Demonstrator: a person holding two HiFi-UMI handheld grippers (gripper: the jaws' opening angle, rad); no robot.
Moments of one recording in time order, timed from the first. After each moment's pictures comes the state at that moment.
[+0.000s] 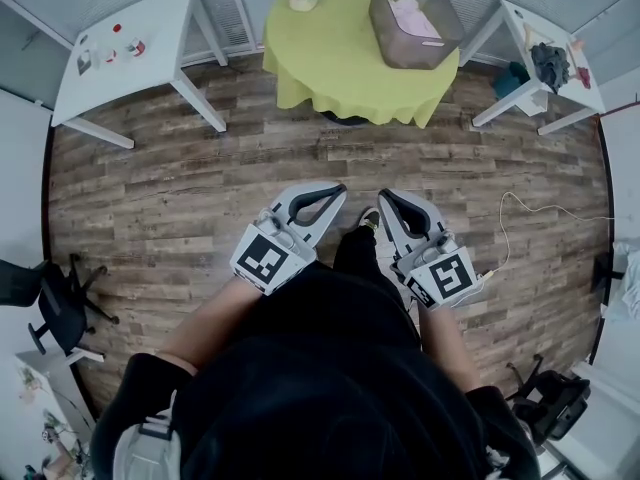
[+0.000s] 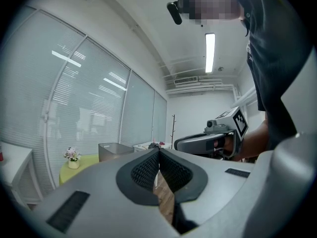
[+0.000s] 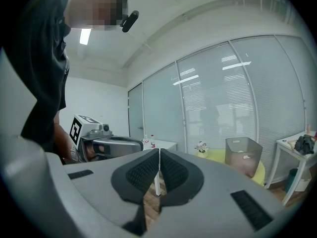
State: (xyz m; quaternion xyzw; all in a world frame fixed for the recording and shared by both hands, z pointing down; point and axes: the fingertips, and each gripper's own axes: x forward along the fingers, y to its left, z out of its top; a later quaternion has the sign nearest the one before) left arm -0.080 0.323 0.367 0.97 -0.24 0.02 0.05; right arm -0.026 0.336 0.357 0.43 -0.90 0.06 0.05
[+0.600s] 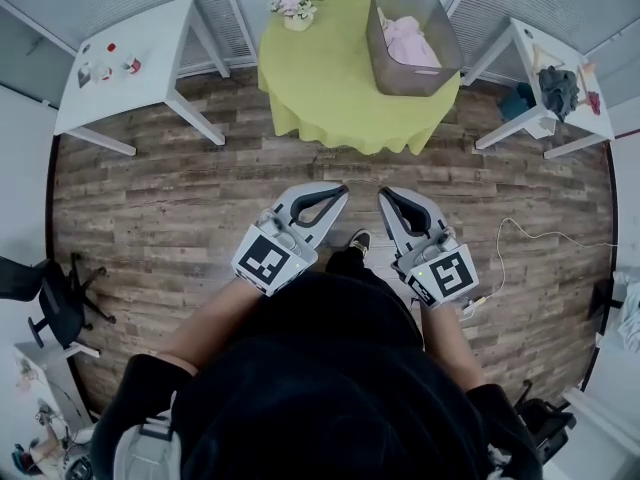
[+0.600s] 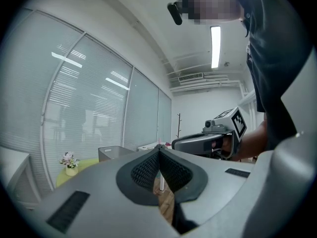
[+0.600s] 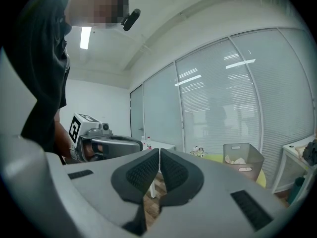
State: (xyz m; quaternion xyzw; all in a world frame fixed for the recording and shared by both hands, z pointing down) left arm 0.000 0.231 0.357 0.96 -0.26 0.03 0.05; right arm 0.051 0.235 0.349 0.40 -0.91 0.05 0.04
